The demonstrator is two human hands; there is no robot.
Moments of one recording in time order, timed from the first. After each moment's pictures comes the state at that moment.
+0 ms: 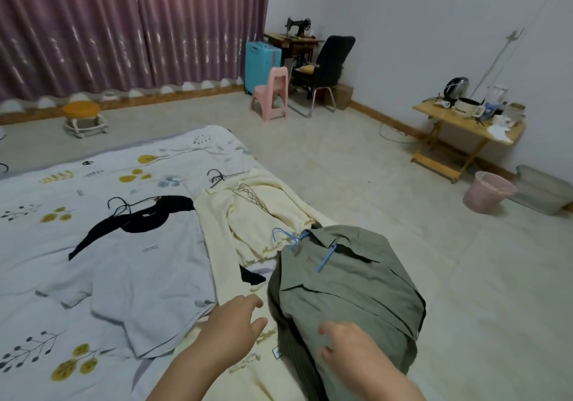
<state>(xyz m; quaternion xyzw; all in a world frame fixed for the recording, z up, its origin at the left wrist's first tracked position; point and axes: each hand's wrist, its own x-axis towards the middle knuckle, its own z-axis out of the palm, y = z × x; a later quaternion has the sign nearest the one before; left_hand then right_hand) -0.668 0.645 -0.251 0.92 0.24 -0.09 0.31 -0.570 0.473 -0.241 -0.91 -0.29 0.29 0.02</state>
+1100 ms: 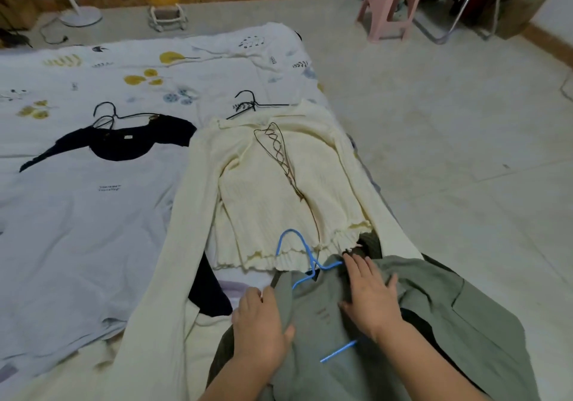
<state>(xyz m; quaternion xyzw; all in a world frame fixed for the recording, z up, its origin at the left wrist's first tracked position) -0.354 0.674 -0.542 0.82 0.51 -0.14 0.21 -0.175 0.613 -0.539 -0.85 -0.46 0.24 -0.07</state>
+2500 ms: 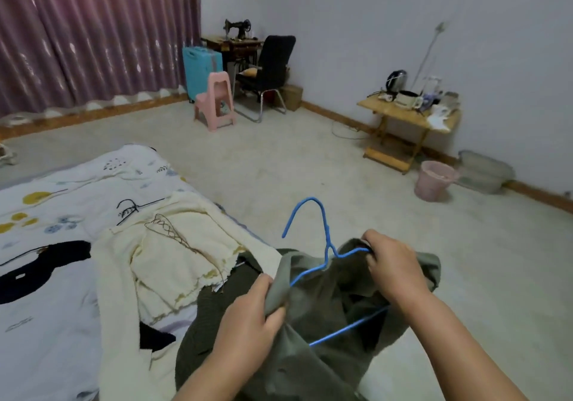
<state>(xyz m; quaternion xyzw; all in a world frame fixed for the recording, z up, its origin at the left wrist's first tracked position) -0.434 0.525 -0.238 0.89 0.16 0.11 0.42 -0.275 0.351 -0.191 -0.96 -0.24 -0.08 0.15</state>
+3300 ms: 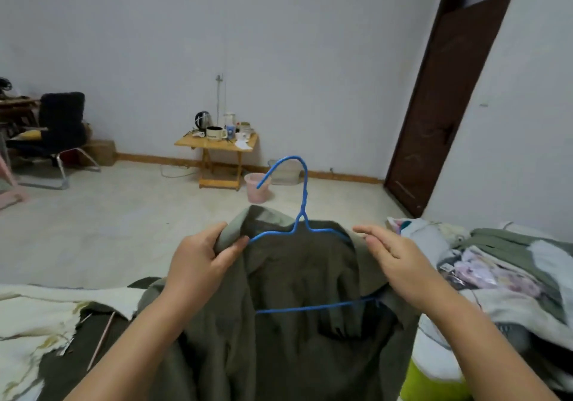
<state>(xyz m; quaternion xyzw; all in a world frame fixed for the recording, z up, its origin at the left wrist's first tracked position) -0.568 0.353 -0.077 0.83 -0.20 0.24 0.46 -0.636 0.078 -0.047 -0.93 -0.02 -0.18 0.33</state>
